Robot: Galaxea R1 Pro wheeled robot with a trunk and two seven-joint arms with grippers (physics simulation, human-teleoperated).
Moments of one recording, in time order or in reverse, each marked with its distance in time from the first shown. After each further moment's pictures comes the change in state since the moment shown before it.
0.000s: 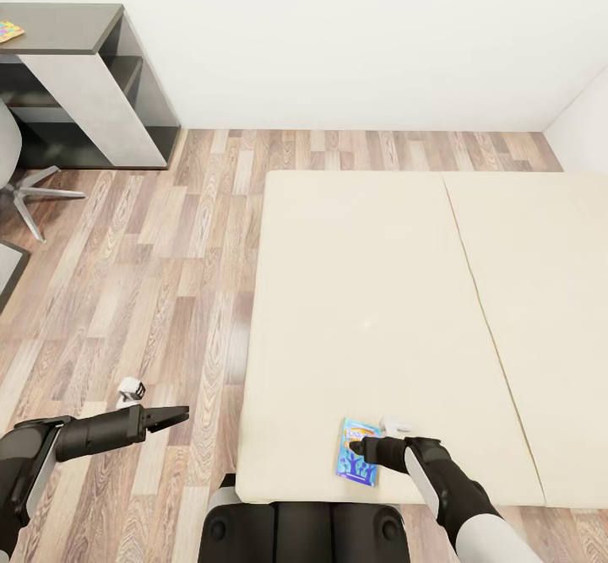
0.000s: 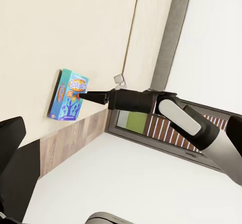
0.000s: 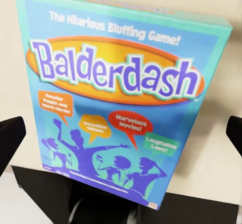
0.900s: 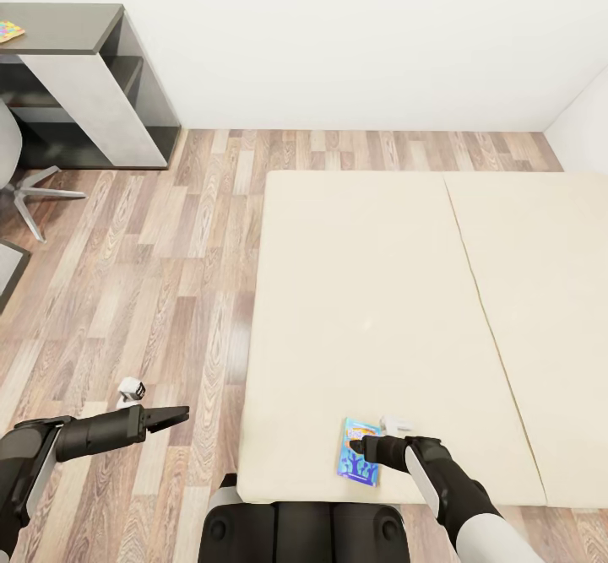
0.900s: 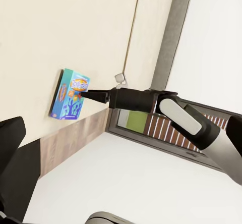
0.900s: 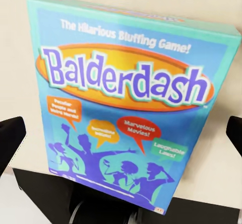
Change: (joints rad) left arm 0.000 0.000 0.000 0.000 -0.003 0.000 0.000; right arm 0.000 -0.001 -0.001 -0.006 0.000 -0.005 0.006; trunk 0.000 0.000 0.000
